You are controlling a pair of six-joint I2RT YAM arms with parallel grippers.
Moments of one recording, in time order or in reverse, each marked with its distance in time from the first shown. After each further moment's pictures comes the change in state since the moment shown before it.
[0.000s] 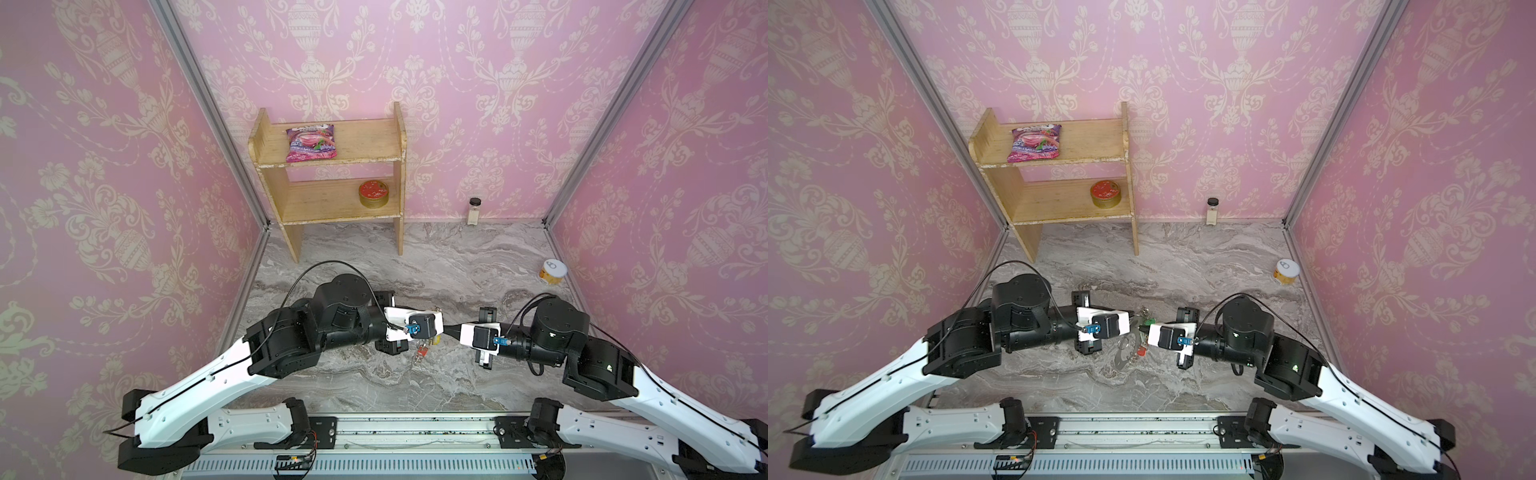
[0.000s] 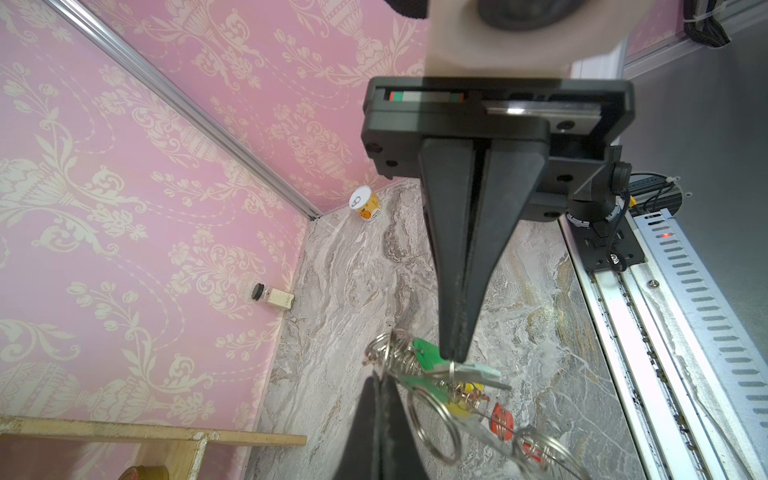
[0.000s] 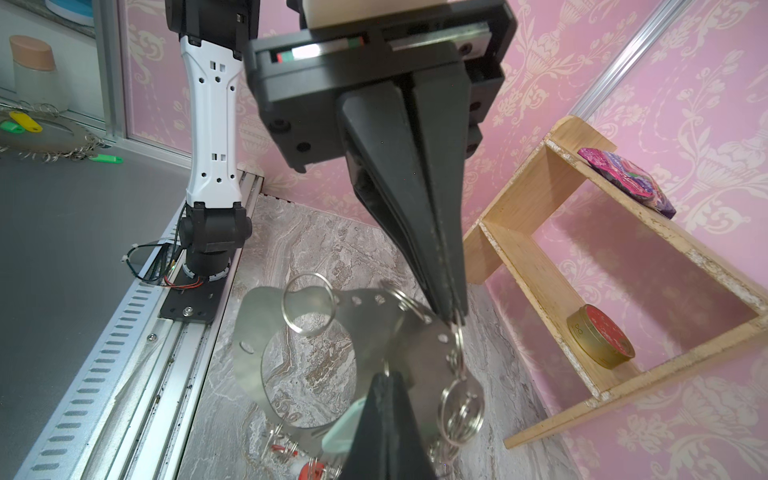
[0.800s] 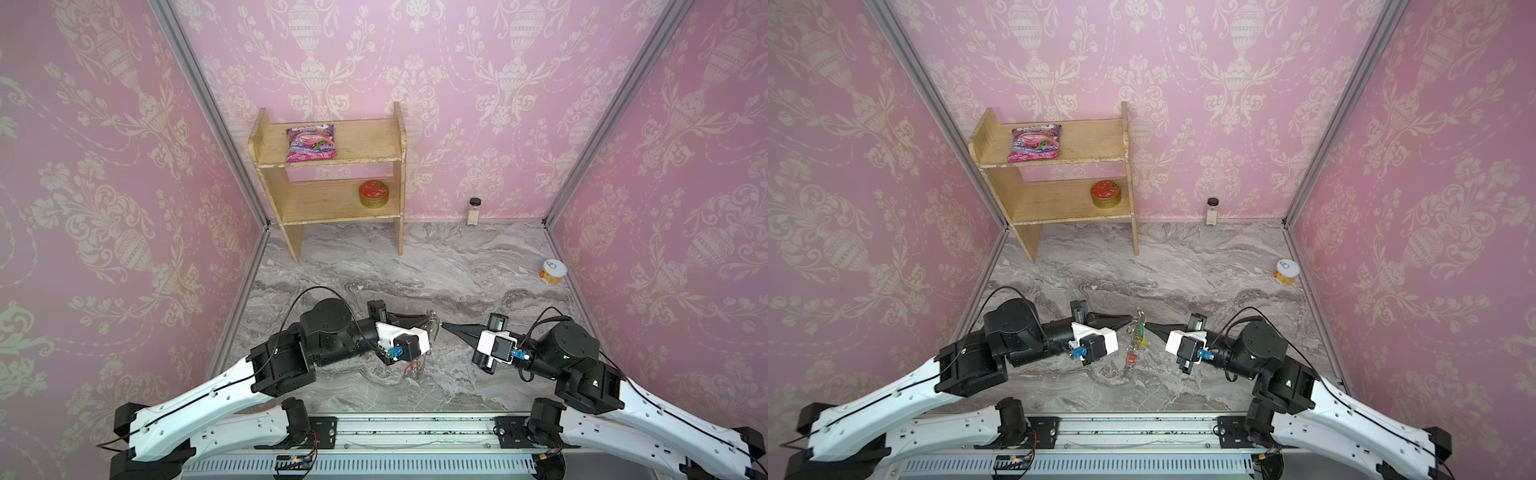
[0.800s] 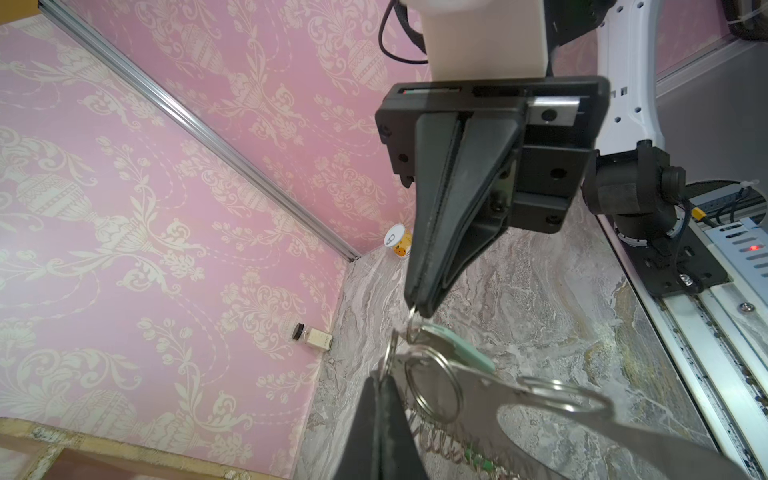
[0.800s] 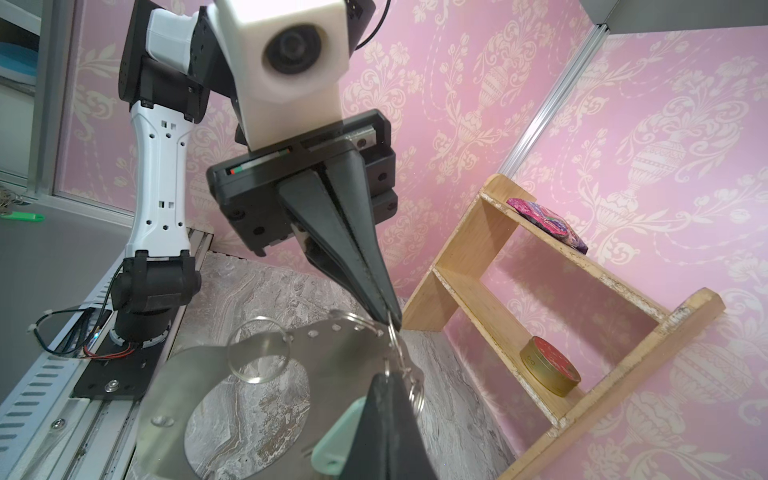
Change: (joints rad) left arm 0.024 -0.183 -0.371 0.402 0.018 0.098; right arm 0.005 -0.151 -0.293 0.415 0.042 0.040
